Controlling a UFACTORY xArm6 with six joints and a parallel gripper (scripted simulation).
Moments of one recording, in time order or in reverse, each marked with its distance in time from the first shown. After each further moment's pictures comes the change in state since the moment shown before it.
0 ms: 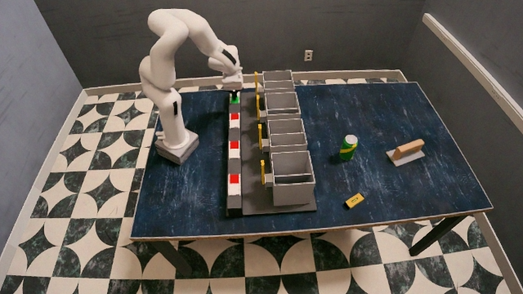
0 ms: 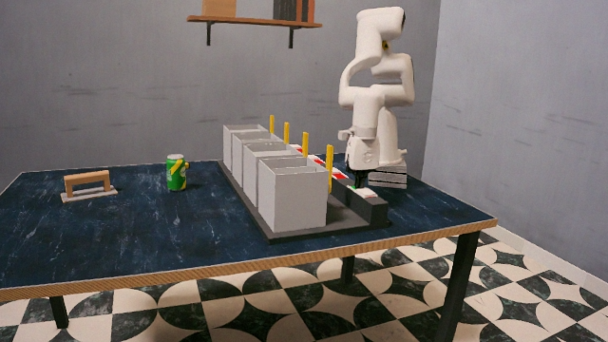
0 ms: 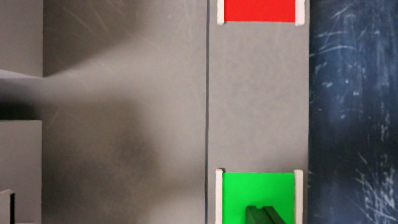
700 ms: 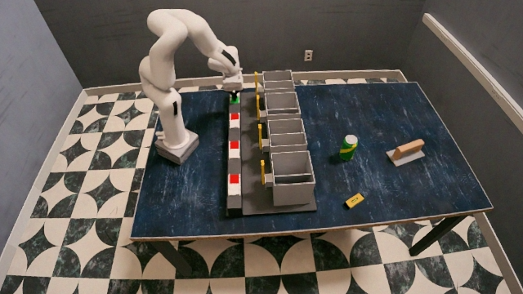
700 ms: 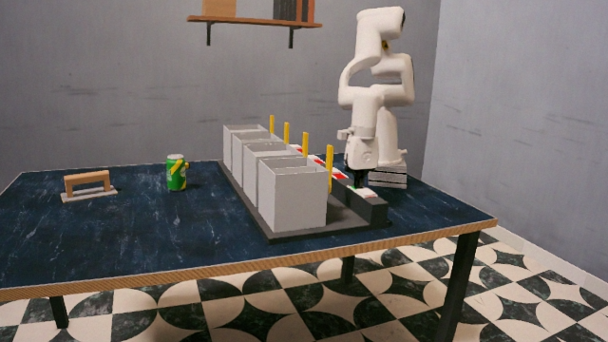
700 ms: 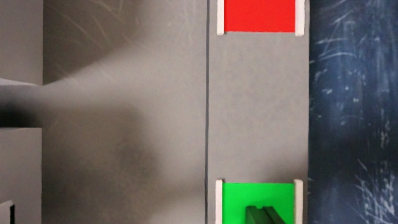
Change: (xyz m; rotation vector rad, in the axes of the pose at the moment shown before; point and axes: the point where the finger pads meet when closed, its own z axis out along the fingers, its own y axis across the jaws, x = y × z) arm 0.006 0.000 0.000 0.000 0.000 0.000
